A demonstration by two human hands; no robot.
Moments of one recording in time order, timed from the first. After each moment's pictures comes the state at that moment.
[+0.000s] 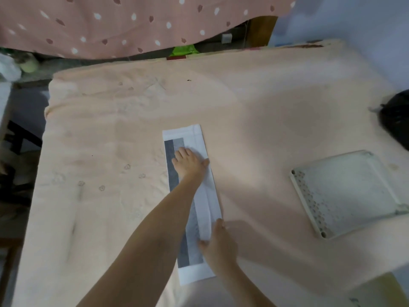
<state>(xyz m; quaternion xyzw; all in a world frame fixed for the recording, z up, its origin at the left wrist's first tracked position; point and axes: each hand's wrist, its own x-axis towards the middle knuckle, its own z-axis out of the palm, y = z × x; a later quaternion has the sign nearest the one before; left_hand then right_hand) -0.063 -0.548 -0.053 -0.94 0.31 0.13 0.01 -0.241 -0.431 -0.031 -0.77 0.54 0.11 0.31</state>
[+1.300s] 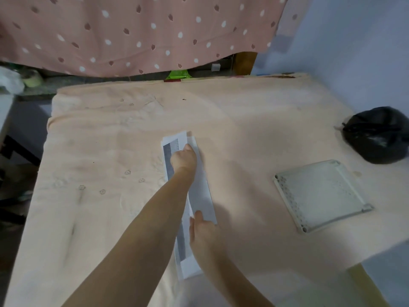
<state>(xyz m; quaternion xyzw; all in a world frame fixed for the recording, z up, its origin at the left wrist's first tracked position) -0.062 -0.518 0.029 -0.87 0.46 0.07 0.19 -0.225 -0.401 0.044 -0.90 0.43 0.00 0.12</state>
